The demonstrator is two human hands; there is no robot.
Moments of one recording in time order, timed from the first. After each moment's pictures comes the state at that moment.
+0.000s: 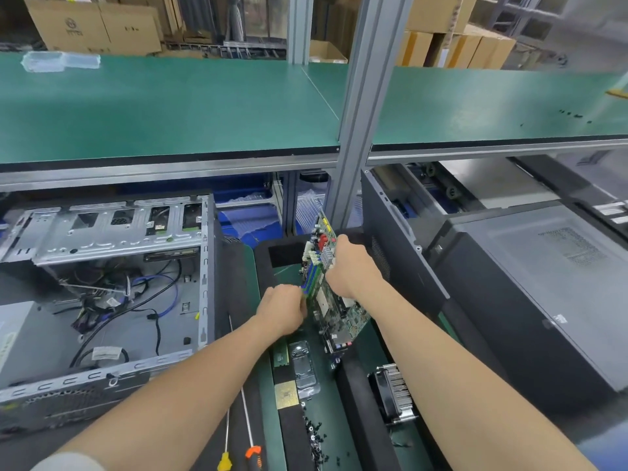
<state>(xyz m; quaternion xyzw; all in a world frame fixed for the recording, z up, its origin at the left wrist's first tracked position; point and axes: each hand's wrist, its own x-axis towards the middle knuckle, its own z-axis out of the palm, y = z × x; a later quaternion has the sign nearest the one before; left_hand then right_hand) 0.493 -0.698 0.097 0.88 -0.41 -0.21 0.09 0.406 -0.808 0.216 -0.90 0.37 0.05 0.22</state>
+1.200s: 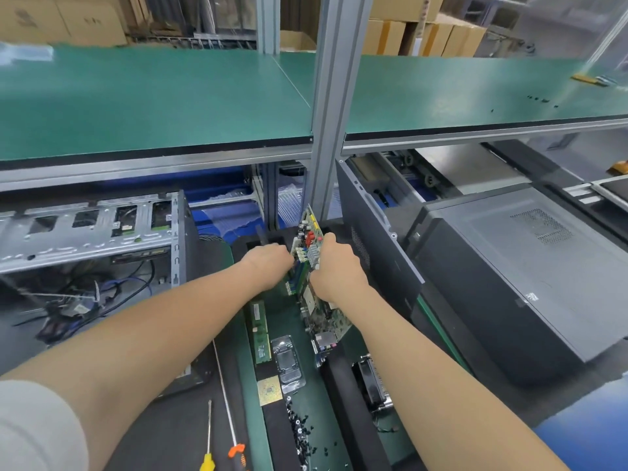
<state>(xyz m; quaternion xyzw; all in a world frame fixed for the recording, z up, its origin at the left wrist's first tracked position) 0.532 -0.749 0.137 0.80 -0.58 -0.05 -0.18 0.384 -0.807 0.200 -0.89 0.40 0.00 0.21</state>
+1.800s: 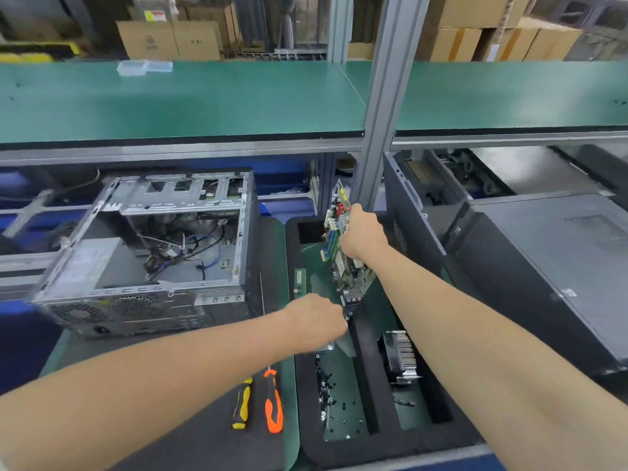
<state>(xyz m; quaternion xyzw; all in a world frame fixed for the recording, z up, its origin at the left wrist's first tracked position) 0.362 -0.633 0.173 0.71 -0.66 -0.09 -0.22 0.390 -0.798 0.209 -0.92 0.34 -0.02 0.20</state>
